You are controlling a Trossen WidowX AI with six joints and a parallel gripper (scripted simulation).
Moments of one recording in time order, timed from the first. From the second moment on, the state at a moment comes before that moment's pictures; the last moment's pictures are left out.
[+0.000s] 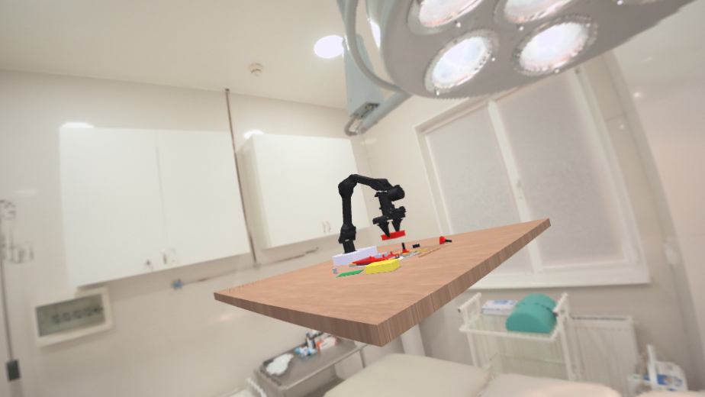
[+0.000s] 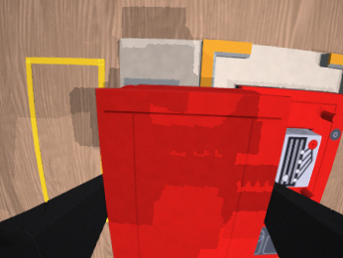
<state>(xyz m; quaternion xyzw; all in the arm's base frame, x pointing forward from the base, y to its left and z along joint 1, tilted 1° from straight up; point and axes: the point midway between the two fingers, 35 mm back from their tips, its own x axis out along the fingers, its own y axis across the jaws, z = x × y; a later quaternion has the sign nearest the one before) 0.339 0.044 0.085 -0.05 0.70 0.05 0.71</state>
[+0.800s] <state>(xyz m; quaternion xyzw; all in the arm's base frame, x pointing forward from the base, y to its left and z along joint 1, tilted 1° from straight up) 0.298 0.158 0.089 -0.05 0.70 0.05 0.71</state>
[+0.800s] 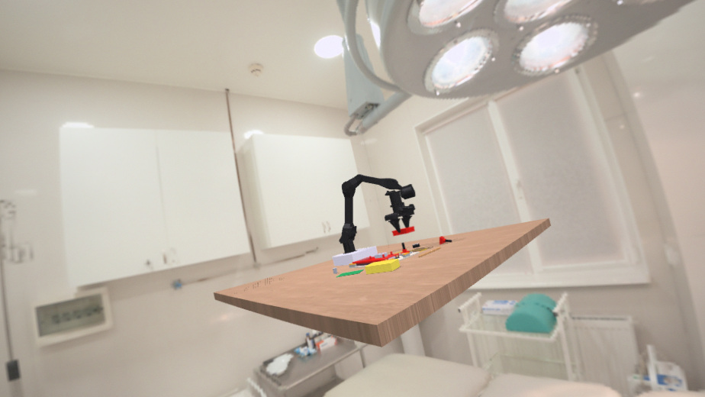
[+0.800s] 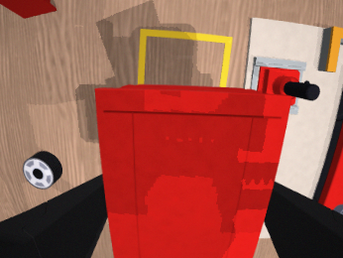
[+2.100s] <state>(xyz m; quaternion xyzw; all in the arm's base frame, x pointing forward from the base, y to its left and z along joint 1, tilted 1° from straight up) 0.298 0.164 0.062 -0.05 0.70 0.05 0.71</state>
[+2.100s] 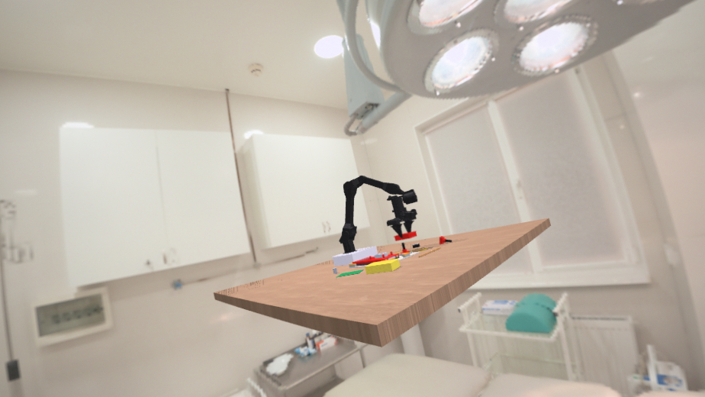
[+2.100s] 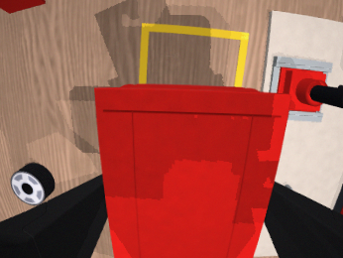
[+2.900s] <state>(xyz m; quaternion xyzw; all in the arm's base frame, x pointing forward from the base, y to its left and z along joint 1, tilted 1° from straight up) 0.298 0.164 0.041 -0.05 0.70 0.05 0.71</state>
